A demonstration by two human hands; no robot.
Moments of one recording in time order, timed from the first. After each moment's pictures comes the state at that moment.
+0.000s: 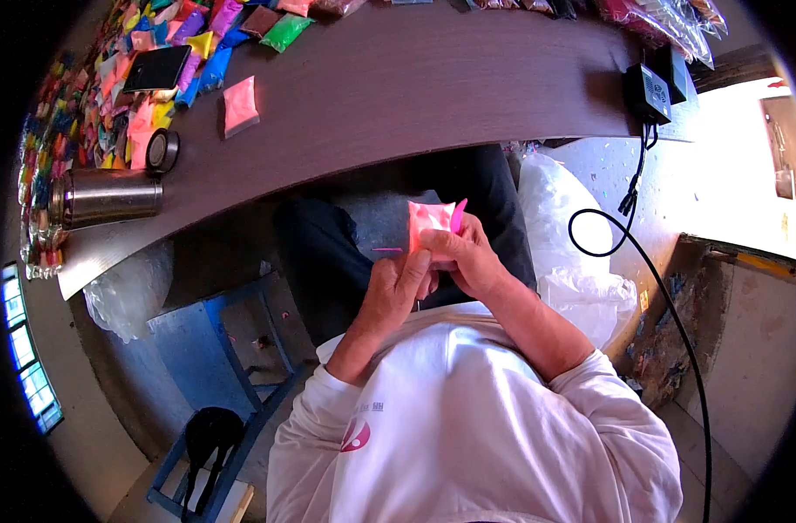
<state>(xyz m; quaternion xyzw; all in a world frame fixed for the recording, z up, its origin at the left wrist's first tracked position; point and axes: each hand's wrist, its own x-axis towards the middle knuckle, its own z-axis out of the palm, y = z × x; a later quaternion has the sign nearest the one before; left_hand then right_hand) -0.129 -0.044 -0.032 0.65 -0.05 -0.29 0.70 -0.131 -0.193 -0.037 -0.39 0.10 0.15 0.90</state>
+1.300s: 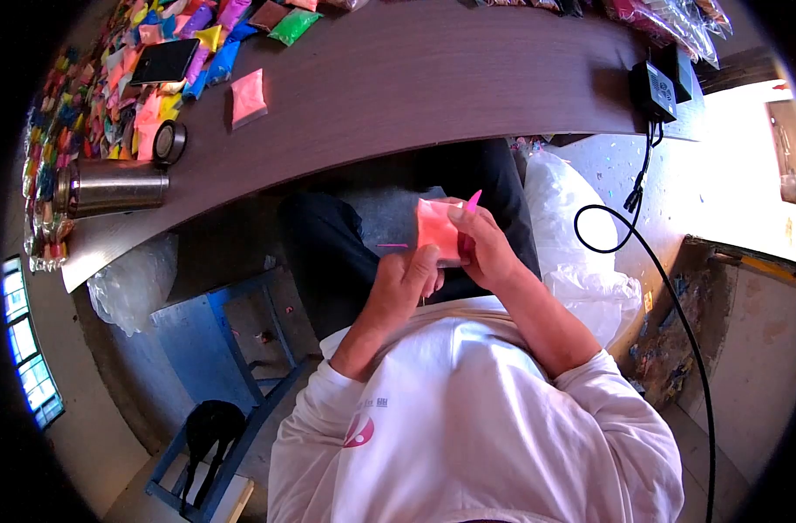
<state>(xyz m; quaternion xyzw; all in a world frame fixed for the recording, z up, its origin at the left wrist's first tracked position) -0.133 -0.037 -0.043 0.65 -0.07 -0.32 0.69 -0.130 -0.205 -0.037 -0.35 0.13 0.18 0.91</state>
